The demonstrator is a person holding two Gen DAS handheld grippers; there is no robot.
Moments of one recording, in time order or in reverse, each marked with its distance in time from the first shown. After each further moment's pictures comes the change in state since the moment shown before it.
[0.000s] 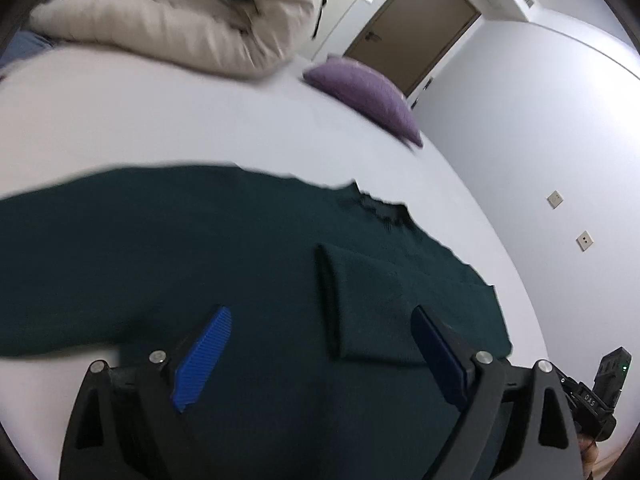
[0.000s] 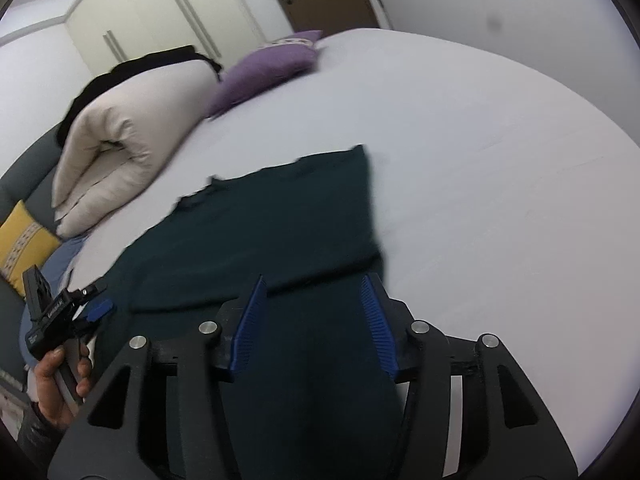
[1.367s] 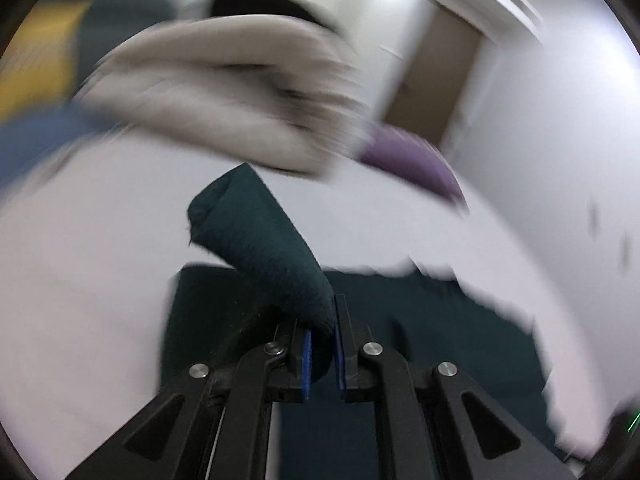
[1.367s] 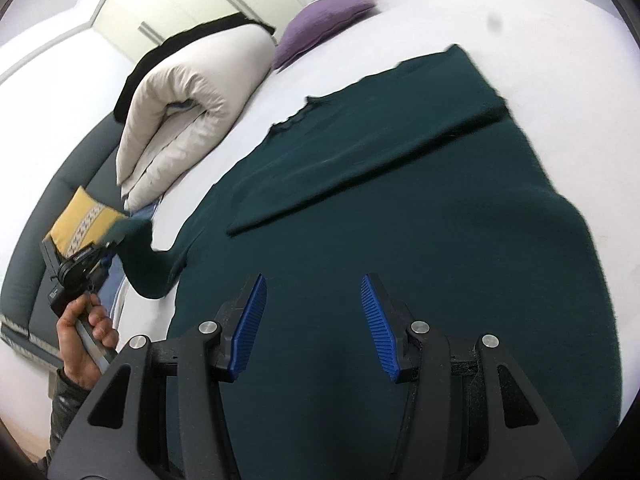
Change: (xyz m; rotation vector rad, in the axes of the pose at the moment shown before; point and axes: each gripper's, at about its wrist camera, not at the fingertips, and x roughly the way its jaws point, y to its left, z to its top) left arm -0.057 -0.025 0.026 0.224 -0.177 0.258; right arm 0.010 0.076 -0.086 0.103 0.138 0.237
